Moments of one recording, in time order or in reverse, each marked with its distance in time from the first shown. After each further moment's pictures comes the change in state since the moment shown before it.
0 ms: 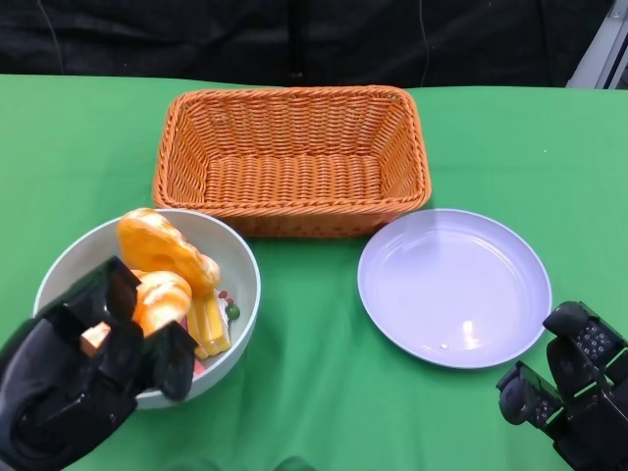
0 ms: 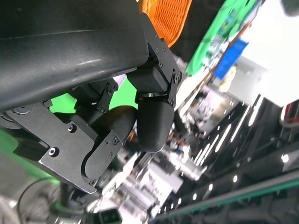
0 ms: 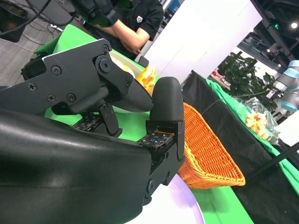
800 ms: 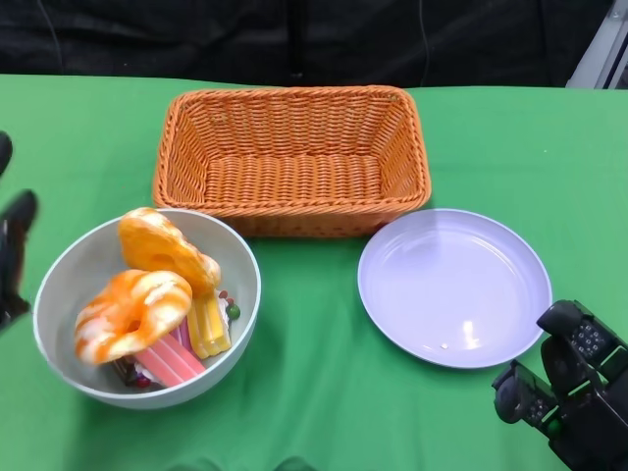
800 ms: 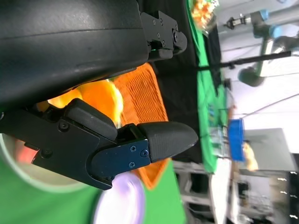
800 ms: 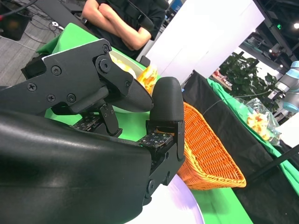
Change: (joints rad) left arm -0.167 0.191 0.055 0.136 0.599 -0.257 0.038; right arm -0.011 0.007 0.015 0.006 -0.020 -0.003 0.000
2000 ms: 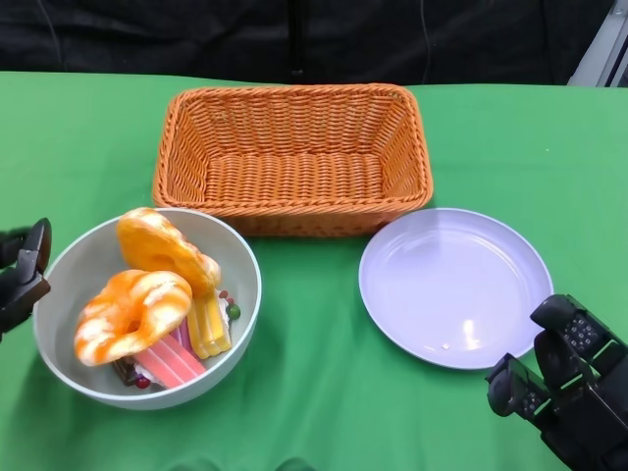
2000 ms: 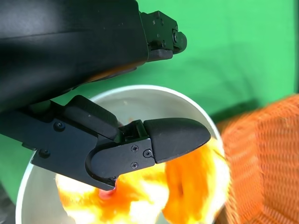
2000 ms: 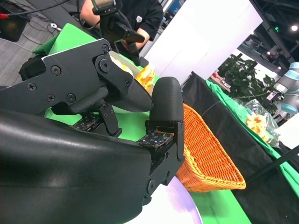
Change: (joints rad) left arm -0.466 0.068 -0.206 0.710 0.283 0.409 -0.063; right arm -0.024 0.012 0.014 0.029 -0.025 -0.021 0.030
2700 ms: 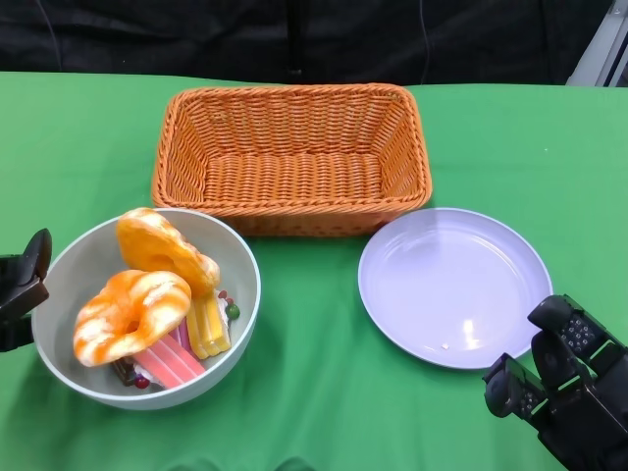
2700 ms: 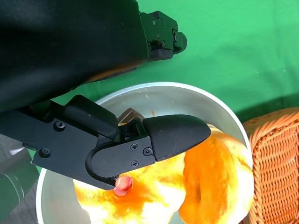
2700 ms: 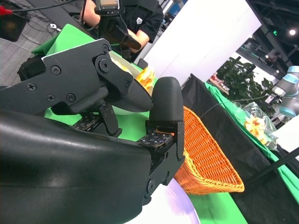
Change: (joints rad) left arm -0.079 0.044 -0.049 0.097 0.011 0.120 -0.108; right arm 0.002 0.009 0.007 0.008 -0.016 -0.012 0.017
